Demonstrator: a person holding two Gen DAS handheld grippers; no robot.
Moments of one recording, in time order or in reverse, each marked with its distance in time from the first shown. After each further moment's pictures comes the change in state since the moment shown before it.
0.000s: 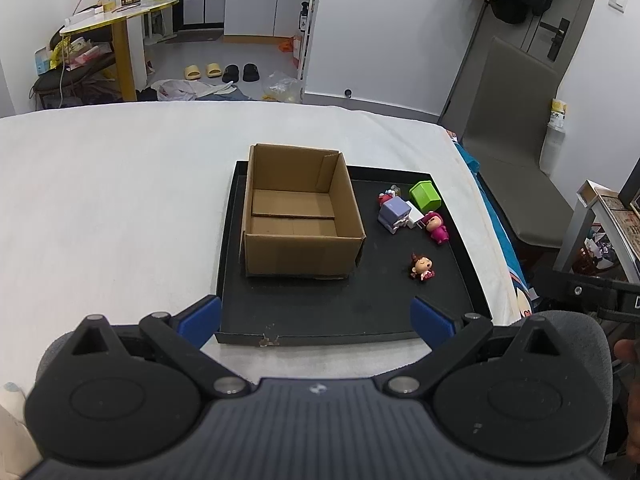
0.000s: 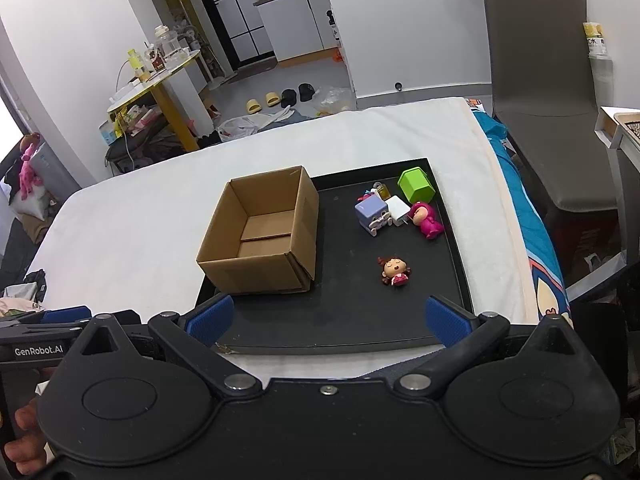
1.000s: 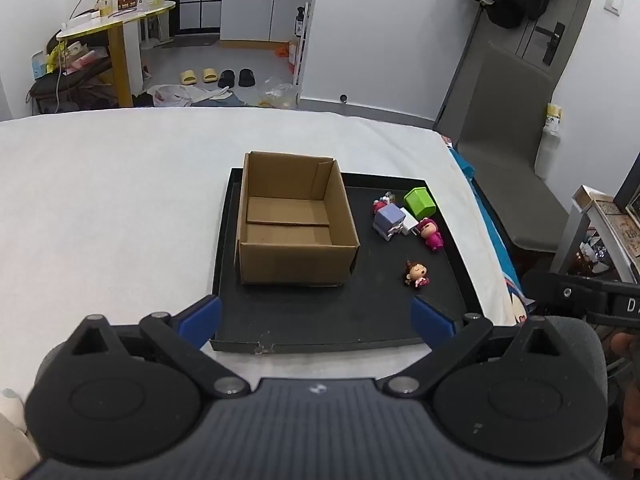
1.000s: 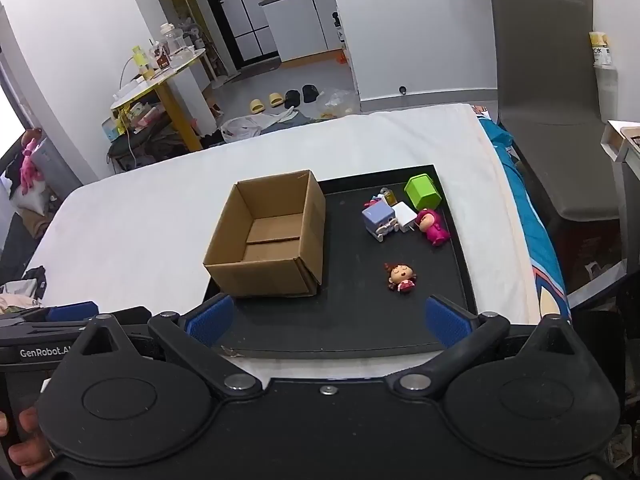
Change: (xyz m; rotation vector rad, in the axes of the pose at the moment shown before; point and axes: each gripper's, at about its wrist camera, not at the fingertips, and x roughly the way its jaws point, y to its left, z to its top) left arm -0.006 -0.006 0.006 0.022 -0.021 0.020; right arm -0.004 0.013 0.008 -0.018 -0.015 0.001
